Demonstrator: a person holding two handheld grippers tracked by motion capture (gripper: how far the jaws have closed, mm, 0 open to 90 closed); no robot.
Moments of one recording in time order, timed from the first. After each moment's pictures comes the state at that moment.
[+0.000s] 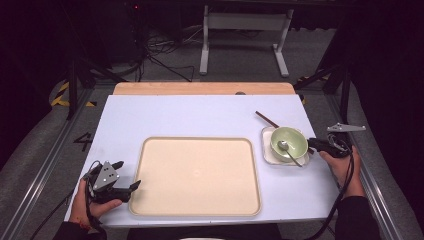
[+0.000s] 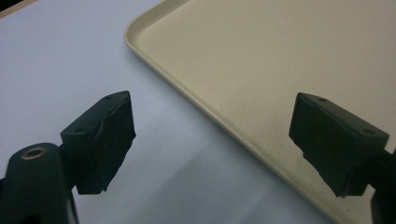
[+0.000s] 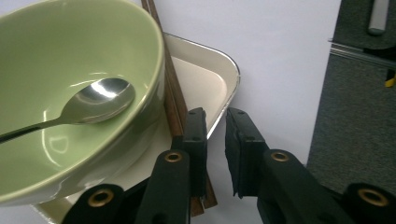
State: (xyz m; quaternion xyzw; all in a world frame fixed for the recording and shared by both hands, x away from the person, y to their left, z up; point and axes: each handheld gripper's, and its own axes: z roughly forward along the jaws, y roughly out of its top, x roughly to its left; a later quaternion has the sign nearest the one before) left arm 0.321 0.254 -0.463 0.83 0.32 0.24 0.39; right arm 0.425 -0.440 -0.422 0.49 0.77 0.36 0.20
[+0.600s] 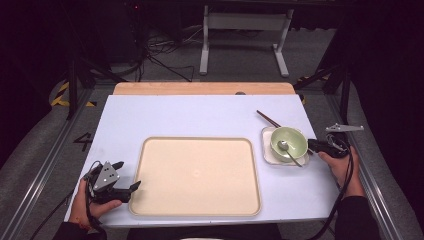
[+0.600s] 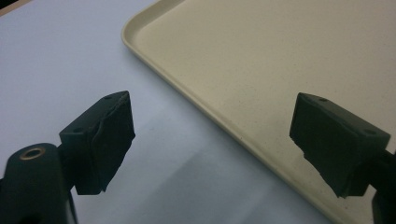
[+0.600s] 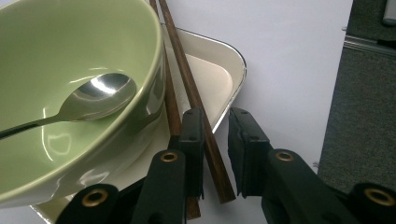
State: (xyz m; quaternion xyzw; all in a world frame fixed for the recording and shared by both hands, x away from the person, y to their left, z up) left arm 0.320 0.254 -0.463 0.83 0.31 0.24 0.39; right arm 0.429 -0.441 -0.428 0.50 0.77 0.36 0.18
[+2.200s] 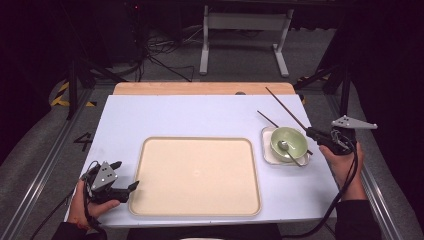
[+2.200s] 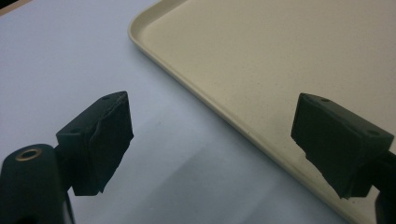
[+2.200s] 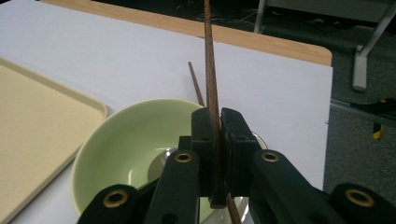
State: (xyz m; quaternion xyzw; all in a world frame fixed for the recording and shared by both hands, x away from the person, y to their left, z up) left arm 0.321 0.259 -0.464 0.83 0.32 0.25 0.39; right arm 0.396 -0.400 -0.362 0.45 0.74 0.42 0.26
